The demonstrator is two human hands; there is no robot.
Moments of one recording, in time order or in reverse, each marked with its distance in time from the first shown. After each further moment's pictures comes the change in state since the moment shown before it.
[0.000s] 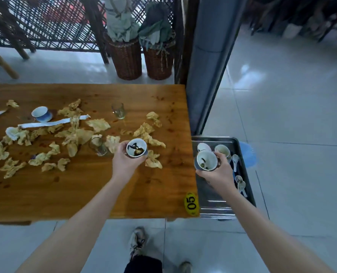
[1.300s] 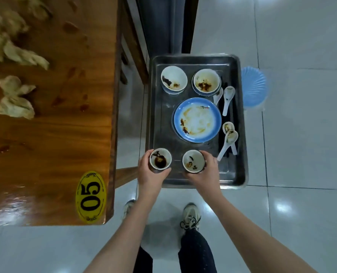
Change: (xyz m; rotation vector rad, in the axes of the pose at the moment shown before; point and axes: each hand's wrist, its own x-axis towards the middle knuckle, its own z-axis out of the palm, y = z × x) left_hand -0.112 -0.198 0.364 0.107 -0.074 -0.419; right_hand 0.045 0.350 -0.015 -0.086 -0.130 0.240
